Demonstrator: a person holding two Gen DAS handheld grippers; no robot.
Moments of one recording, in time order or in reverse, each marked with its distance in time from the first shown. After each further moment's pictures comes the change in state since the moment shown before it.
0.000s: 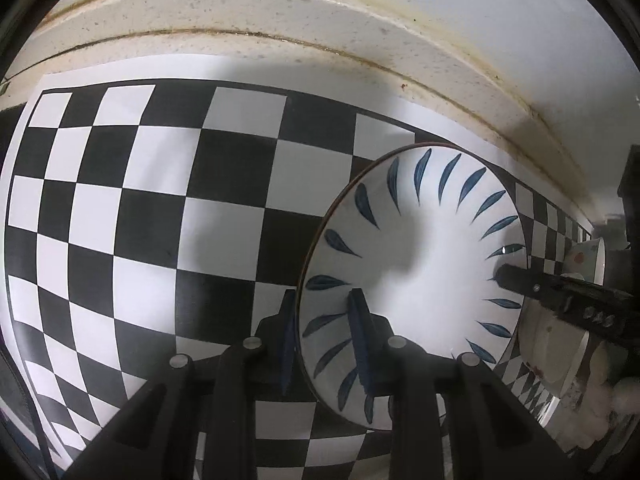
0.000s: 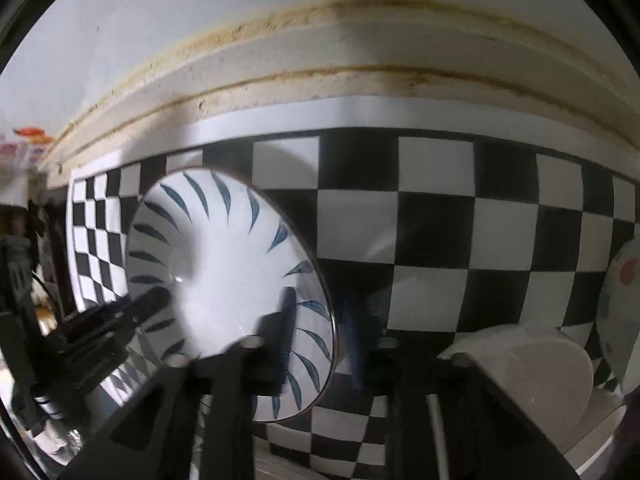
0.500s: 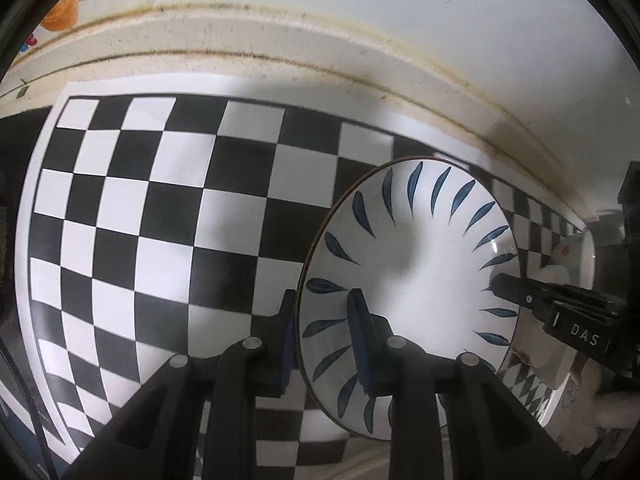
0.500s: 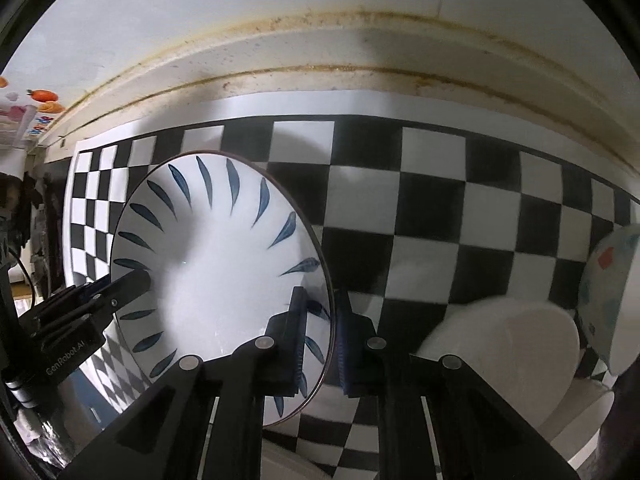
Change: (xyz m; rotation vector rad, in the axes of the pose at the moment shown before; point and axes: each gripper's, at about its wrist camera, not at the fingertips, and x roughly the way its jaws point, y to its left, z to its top) left arm -0.041 -0.009 -0.023 0.019 -0.052 0.005; right arm -0.018 0.020 -0.035 -0.056 -0.051 -0.035
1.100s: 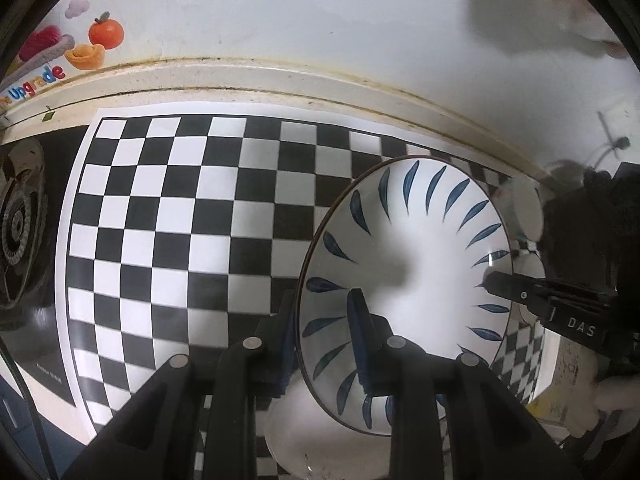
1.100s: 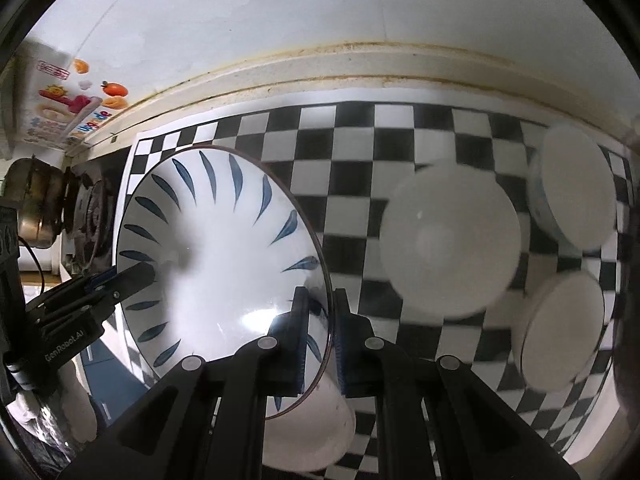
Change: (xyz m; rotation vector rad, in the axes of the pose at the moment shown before) left arm -0.087 -0.026 -0.086 0.146 -0.093 -0.021; right arm -0.091 -0.004 -0.105 0.009 -0.115 0.077
